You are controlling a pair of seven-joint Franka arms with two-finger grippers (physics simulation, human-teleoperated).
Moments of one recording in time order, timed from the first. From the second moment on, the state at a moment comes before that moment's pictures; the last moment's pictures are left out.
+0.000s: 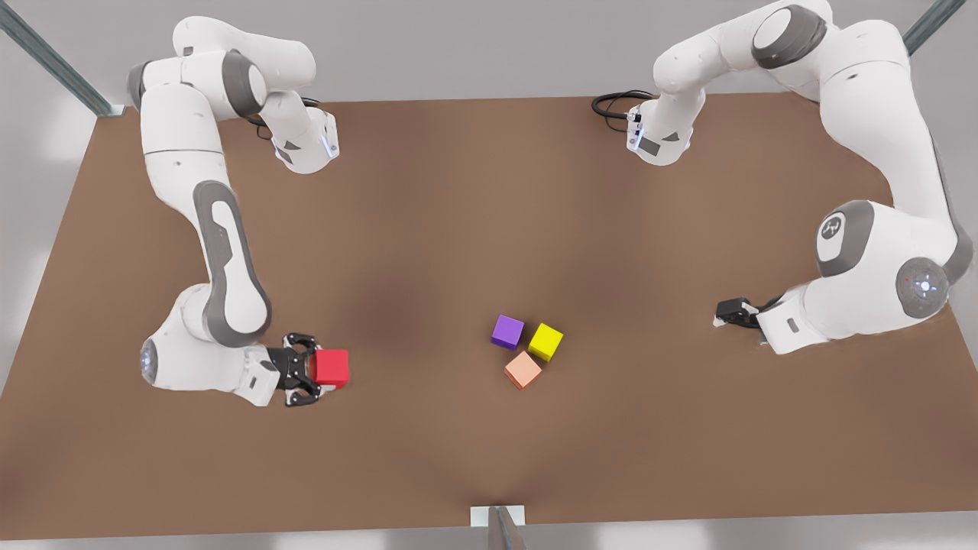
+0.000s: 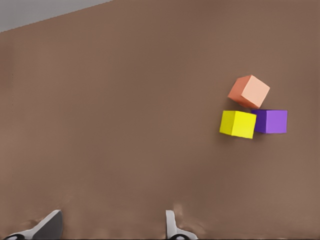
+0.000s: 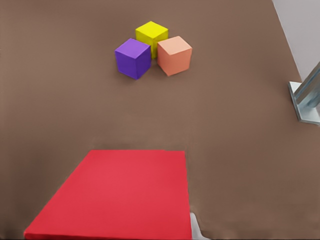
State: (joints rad) left arm 0.24 0.46 -0.46 -1.33 0.21 1.54 0.10; right arm 0.09 0.65 -0.03 -1.41 0.59 1.92 -1.93
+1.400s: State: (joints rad) left arm -0.07 0.35 -0.11 -1.49 -0.03 1.56 -0.07; right arm -0.16 0.41 -0.15 -2.00 -0.31 2.29 -0.94
